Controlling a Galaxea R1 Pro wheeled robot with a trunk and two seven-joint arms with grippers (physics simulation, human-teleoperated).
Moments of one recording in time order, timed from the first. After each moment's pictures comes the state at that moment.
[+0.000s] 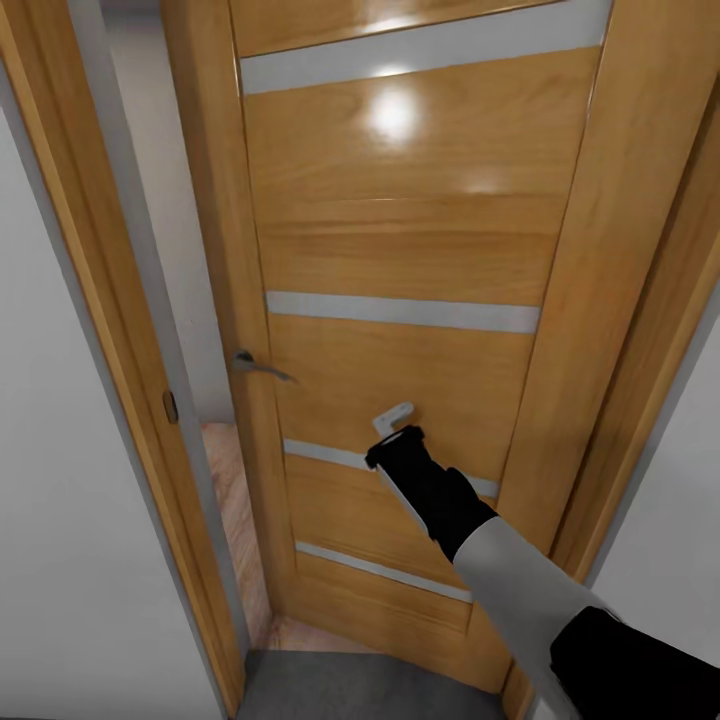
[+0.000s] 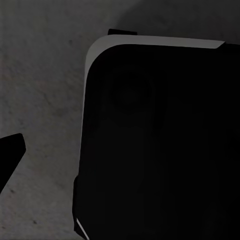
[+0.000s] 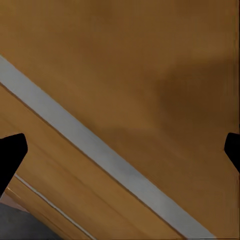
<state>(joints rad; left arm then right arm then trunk) 0.00 0.01 0.01 -0.03 0.11 -0.11 0.00 -0.95 0.17 0.55 -0.81 -0.03 0.81 -0.24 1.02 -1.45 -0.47</state>
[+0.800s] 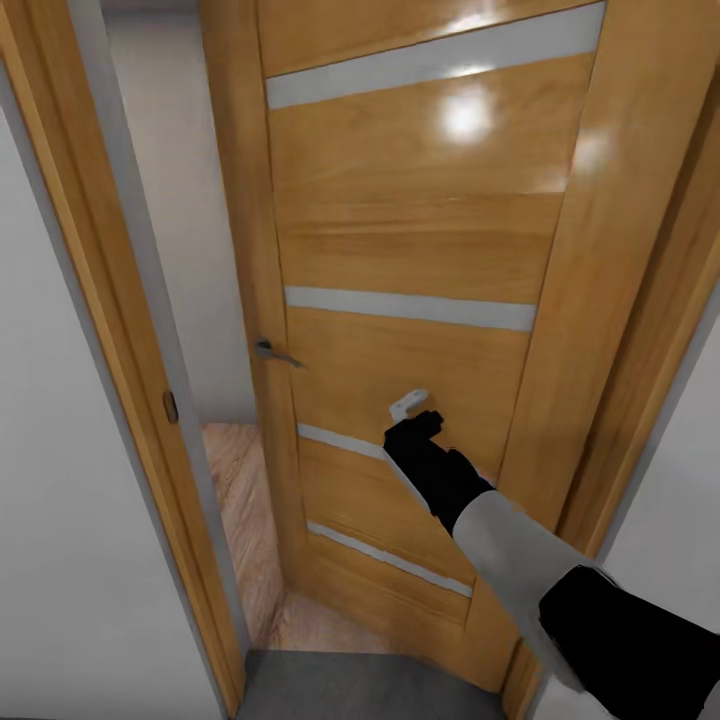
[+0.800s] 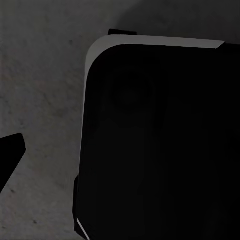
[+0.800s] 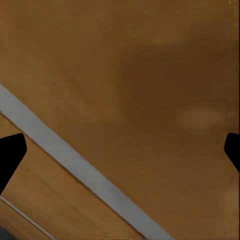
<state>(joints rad) 0.00 0.02 0.01 -0.03 0.11 -0.11 0.00 -1.05 0.17 0.55 -0.65 -0.01 0.79 -0.37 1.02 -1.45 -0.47</state>
